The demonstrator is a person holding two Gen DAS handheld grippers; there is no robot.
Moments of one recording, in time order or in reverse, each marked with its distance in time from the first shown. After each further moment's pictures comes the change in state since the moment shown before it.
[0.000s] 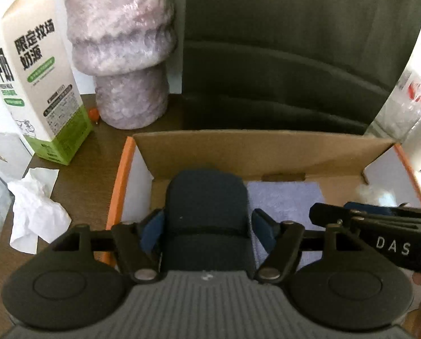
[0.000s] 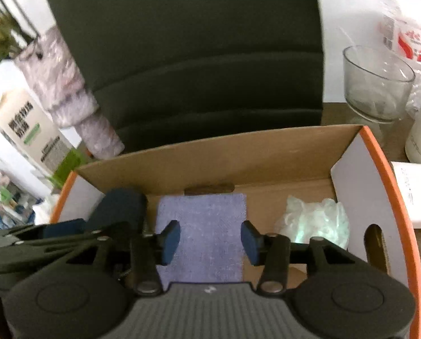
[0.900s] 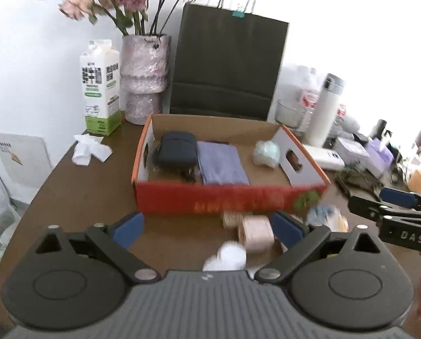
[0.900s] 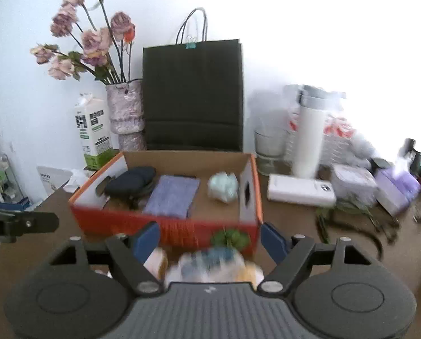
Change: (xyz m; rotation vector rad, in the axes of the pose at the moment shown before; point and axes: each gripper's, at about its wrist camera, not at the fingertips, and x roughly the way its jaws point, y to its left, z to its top) left arm -0.238 -0.030 -0.223 0.010 -0.295 -0.074; right arm -0.252 -0.007 -0.214 -0.240 -0.386 -0.134
